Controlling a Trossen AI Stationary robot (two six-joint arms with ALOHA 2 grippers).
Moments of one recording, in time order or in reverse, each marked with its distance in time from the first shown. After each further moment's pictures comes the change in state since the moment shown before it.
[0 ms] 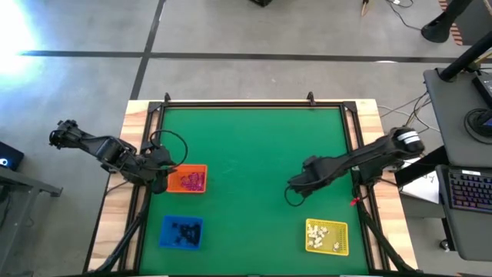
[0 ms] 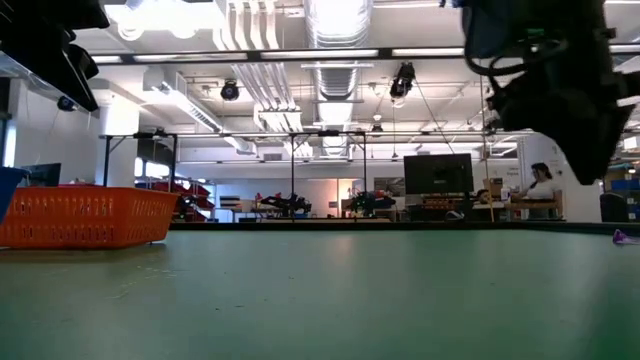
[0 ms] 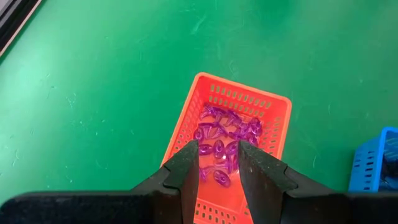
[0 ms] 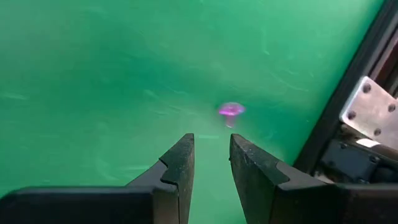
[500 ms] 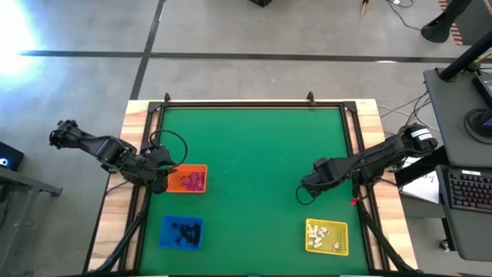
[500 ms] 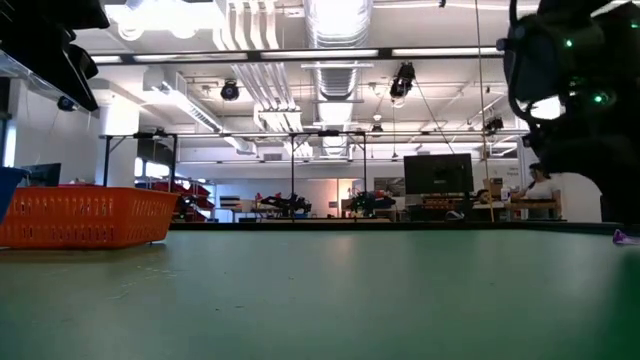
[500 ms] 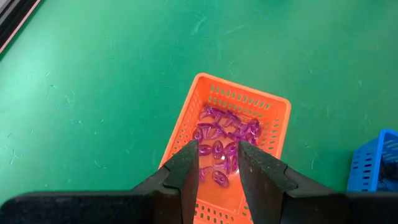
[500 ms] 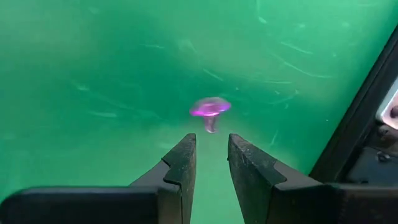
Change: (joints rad) left arm 0.000 0.000 0.000 0.002 0.000 -0.011; right arm 0.000 -0.143 -0.306 0.215 -0.044 0.036
